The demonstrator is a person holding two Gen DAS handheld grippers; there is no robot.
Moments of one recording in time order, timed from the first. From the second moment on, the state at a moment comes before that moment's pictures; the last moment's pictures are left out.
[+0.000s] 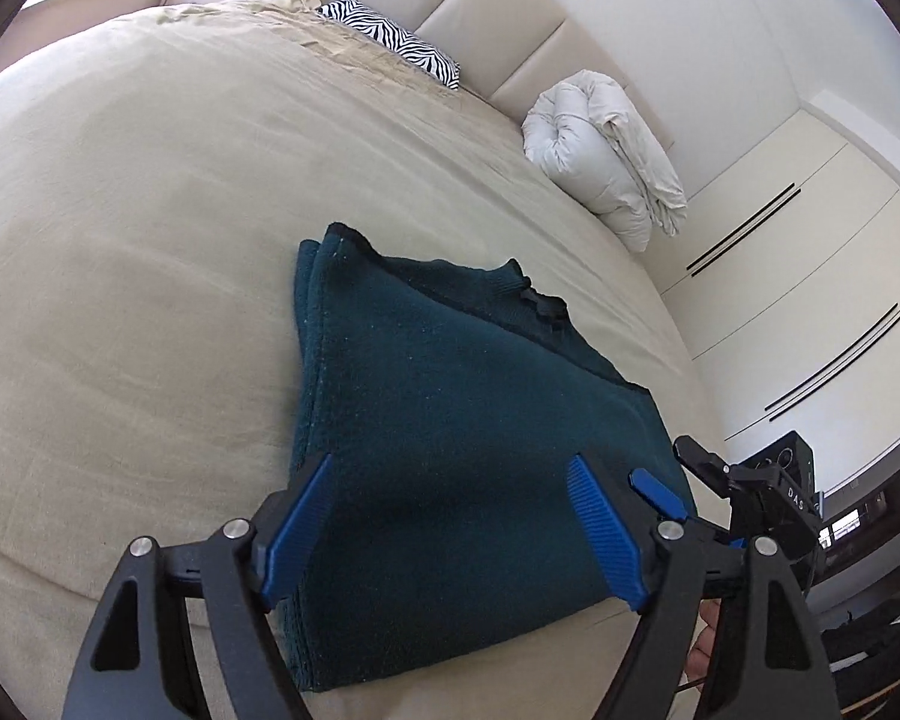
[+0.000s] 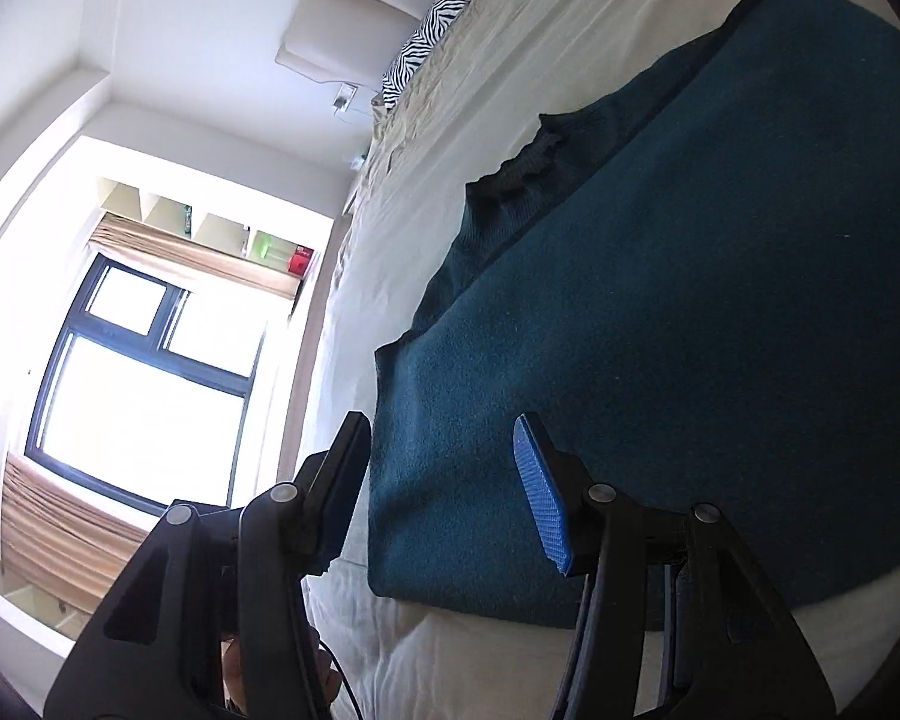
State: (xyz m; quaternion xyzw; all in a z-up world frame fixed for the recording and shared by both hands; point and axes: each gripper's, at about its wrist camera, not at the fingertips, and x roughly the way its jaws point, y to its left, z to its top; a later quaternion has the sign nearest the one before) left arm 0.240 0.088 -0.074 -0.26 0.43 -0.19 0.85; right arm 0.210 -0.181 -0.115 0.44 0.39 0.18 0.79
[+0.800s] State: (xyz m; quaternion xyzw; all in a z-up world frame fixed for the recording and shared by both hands) left arm 0.265 0.068 -0.108 -0.21 0.51 -0.19 0.81; right arm 0.252 -0.201 -0.125 0.47 0.40 0.20 0.76
